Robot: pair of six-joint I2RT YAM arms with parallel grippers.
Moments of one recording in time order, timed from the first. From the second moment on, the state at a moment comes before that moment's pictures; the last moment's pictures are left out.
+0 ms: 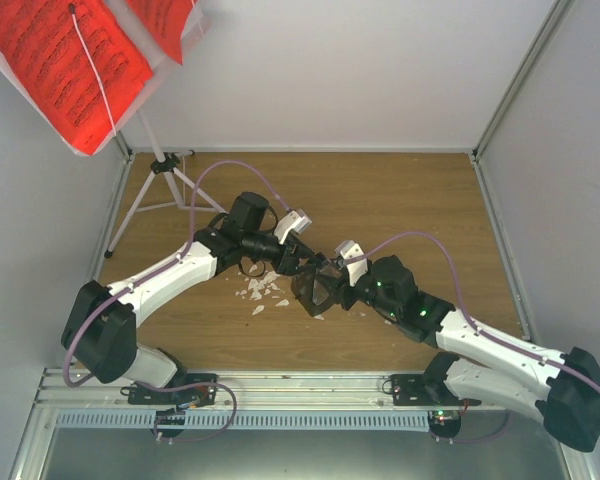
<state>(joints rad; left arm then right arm) -0.60 1.44 1.02 -0.27 0.77 -0.08 0.84 0.94 0.50 0.08 -0.04 0.06</state>
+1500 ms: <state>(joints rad) -0.60 1.45 1.02 -0.24 0.76 -0.07 0.84 0.93 0.46 0.16 0.00 0.11</state>
